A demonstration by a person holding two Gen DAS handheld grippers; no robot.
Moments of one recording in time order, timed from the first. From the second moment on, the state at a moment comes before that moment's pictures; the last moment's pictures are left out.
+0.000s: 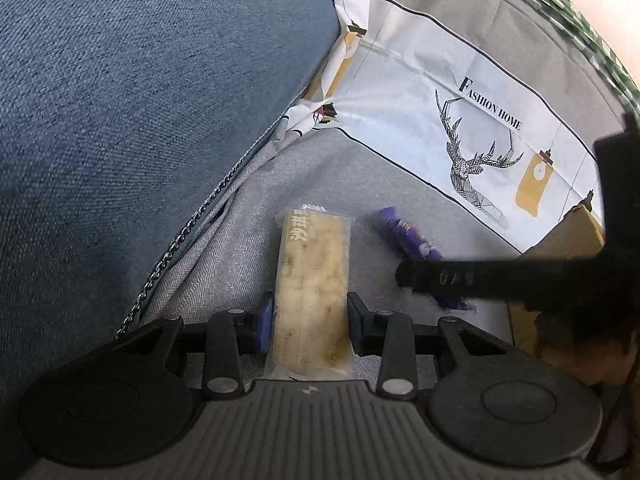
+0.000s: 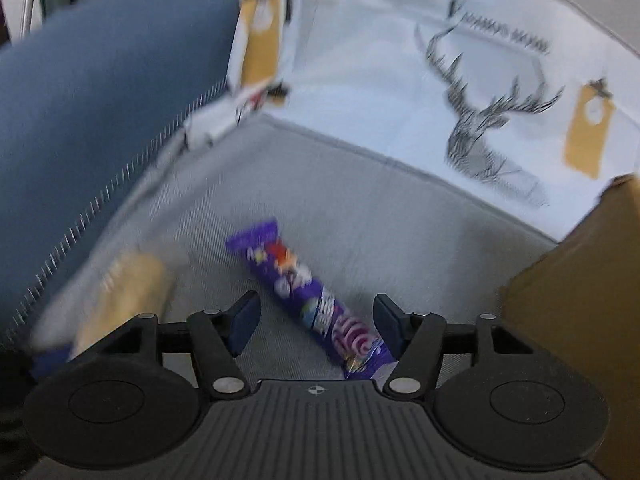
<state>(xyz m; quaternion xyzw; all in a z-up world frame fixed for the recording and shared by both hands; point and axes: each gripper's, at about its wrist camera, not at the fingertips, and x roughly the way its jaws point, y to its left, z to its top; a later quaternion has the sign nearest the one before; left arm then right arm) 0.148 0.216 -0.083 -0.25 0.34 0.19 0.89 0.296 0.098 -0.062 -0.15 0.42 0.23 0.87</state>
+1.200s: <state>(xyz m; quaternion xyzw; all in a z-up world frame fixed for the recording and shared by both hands) 0.081 0.168 -0.060 -0.22 0.51 0.02 0.83 0.056 -0.007 -0.070 -0.02 0.41 0.25 0.88</state>
